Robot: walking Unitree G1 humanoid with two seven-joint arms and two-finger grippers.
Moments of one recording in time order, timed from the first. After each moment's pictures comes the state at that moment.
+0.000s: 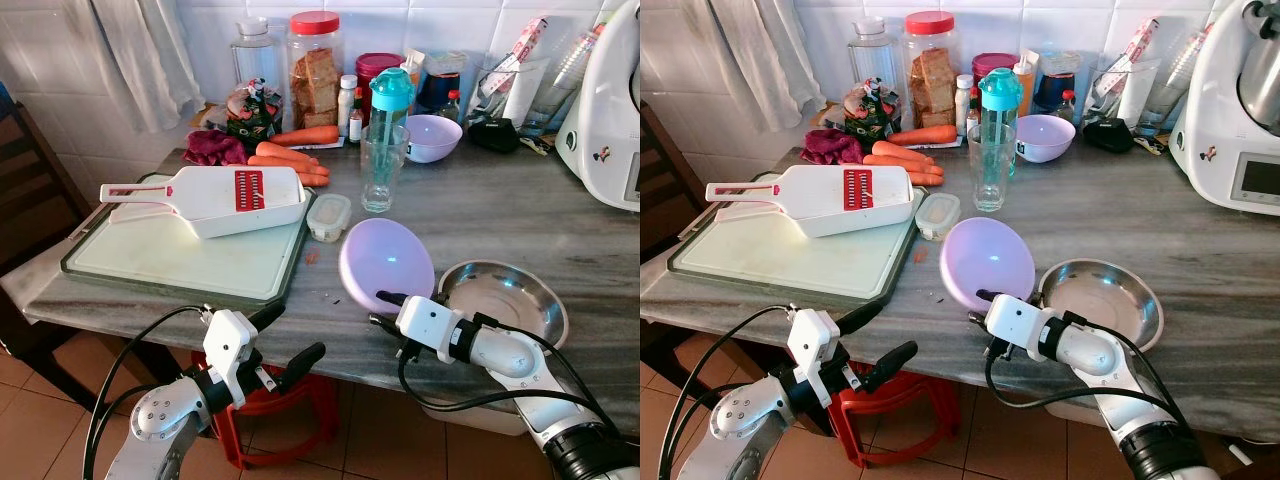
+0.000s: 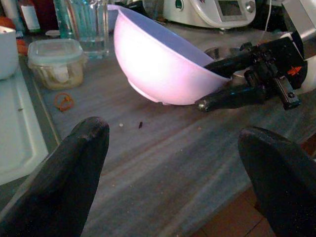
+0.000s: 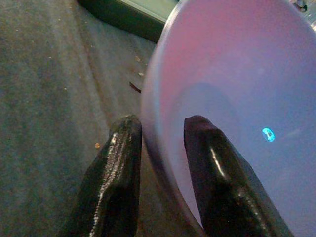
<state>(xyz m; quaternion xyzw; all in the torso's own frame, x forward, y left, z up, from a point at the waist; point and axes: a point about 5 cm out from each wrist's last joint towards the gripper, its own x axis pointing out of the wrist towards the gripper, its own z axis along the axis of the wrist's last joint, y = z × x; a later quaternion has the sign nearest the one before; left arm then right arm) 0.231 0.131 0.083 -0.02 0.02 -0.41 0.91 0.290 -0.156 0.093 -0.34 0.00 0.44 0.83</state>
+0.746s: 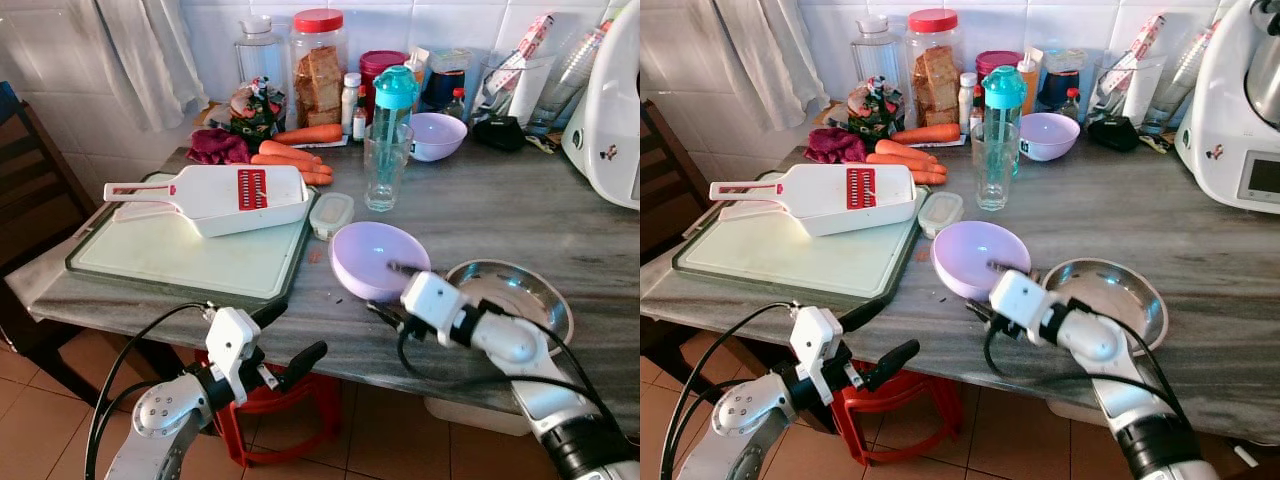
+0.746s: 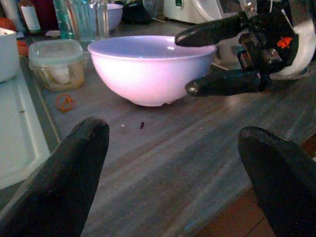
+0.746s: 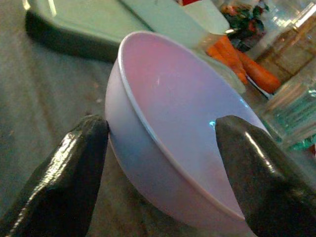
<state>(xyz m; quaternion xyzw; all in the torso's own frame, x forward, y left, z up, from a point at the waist) 0.233 0.129 0.085 -0.01 0.02 -0.42 0.91 0.303 -0.155 0.113 -0.30 -0.01 0.39 0.87</state>
